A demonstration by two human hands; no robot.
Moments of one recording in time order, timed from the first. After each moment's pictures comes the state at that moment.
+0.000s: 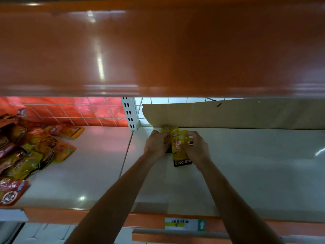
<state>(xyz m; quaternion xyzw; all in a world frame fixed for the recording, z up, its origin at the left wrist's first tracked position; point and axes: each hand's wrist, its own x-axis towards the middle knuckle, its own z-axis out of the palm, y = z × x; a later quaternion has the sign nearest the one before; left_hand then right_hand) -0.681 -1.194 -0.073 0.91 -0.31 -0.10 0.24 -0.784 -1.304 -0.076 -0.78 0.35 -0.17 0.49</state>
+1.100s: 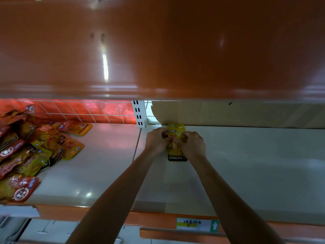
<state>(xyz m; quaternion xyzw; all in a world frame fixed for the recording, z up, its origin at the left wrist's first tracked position) -0.657 -1.175 -0.078 0.88 -0.25 -0.11 0.39 -0.748 -1.277 -0.077 -0.88 0.34 -0.12 0.30</state>
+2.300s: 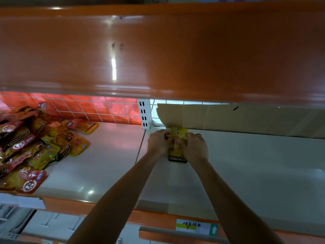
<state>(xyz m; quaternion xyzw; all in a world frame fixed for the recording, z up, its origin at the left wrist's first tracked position) -0.659 -1.175 -0.078 0.91 -0.21 -0.07 0.35 -0.749 -1.272 -0.070 -0.90 0.32 -0.11 0.27</state>
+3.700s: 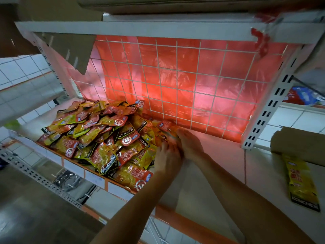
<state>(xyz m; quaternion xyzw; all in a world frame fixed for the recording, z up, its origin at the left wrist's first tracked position) -0.550 -0.908 -0.096 0.96 -0.23 0.14 0.01 -0.520 -1.021 -0.084 -0.98 0.01 -0.04 0.18</state>
